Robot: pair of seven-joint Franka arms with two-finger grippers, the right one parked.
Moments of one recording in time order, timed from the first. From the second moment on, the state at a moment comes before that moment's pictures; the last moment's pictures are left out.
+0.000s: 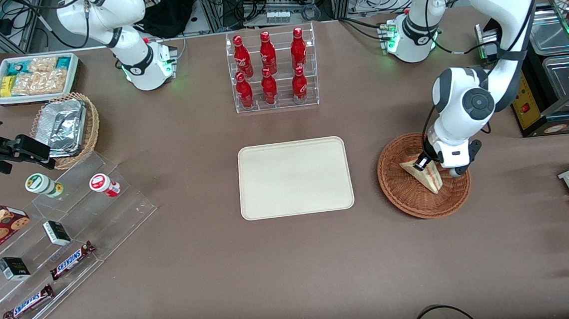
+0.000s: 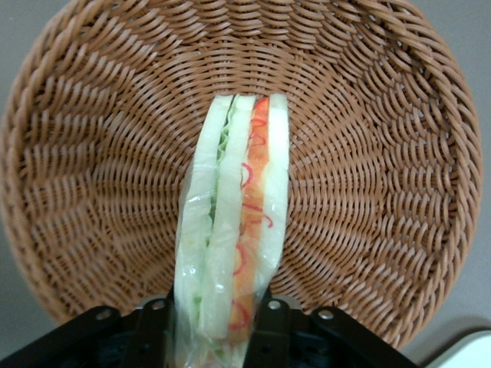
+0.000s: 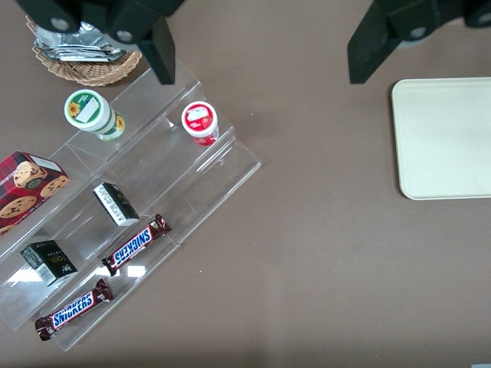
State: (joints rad) arm -0.06 0.20 -0.14 -2.28 -0.02 2.44 -1.00
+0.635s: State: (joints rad) arm -0.07 0.20 -0.29 -2.03 0.03 2.06 -0.76
